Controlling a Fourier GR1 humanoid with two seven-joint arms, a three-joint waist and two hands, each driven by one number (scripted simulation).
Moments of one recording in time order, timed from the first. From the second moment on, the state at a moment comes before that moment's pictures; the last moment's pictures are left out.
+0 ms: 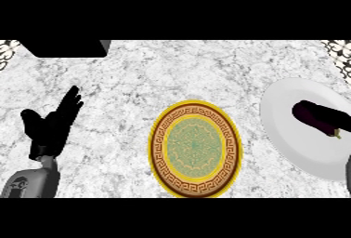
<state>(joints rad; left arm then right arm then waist) -0.15 0.21 0.11 -1.42 0.03 -0.02 0.17 -0.23 -0.24 -0.32 -1.64 0.62 -0.32 0.23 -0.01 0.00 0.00</state>
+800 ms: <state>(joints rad) -0.17 0.19 0.11 -1.40 0.00 -0.01 0.17 -0.04 -0.20 -0.50 -1.82 0.14 -0.13 0.20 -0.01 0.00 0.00</state>
